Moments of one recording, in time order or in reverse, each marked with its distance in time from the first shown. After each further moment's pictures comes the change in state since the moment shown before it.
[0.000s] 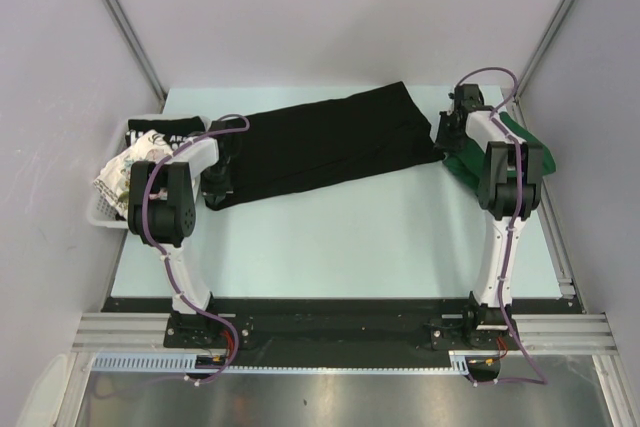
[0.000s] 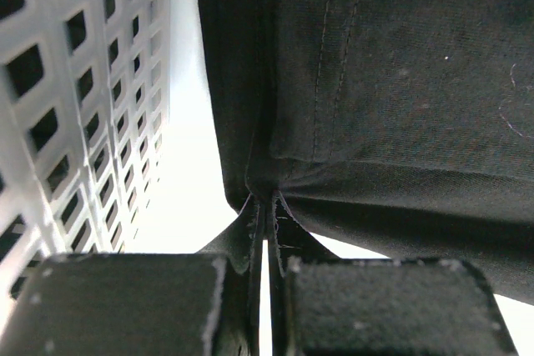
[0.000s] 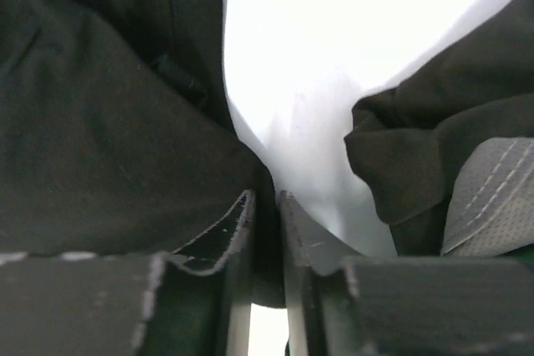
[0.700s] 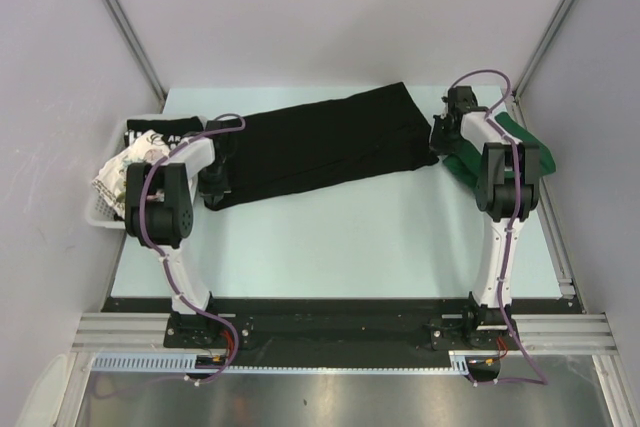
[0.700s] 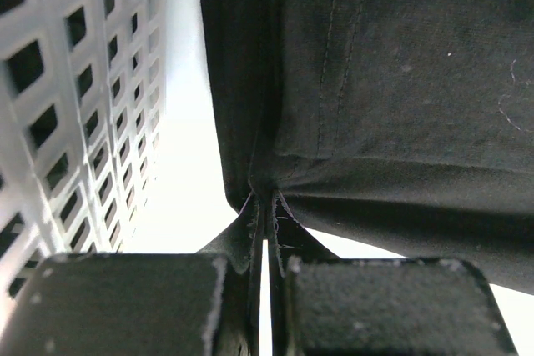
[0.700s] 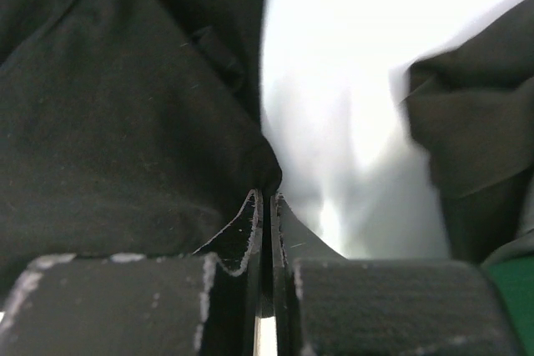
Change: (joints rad) left arm 0.022 -0.012 -0.004 0.000 0.027 0.009; right arm 0.031 -0.014 -0.023 -0.027 -0.019 0.016
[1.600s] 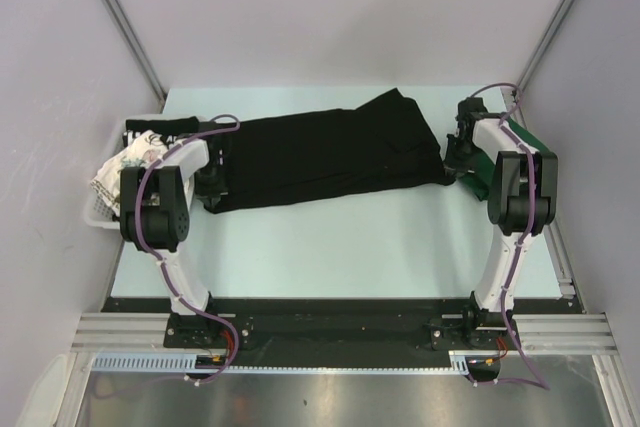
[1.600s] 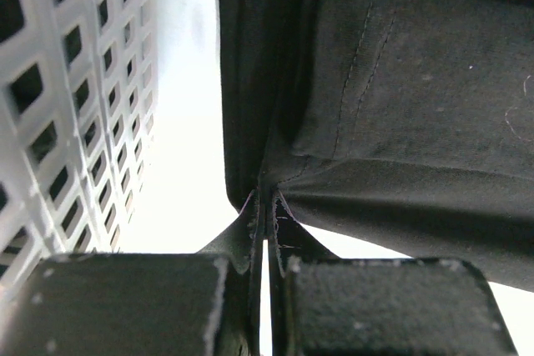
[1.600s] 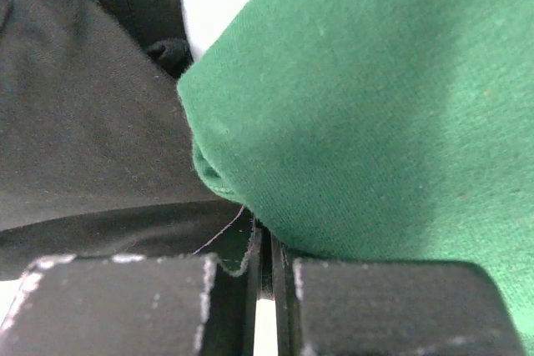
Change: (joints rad) left arm 0.035 -0.039 -0.026 -0.010 0.056 0.027; right arm -0.037 -0.190 -0.203 -0.187 0.126 -0.016
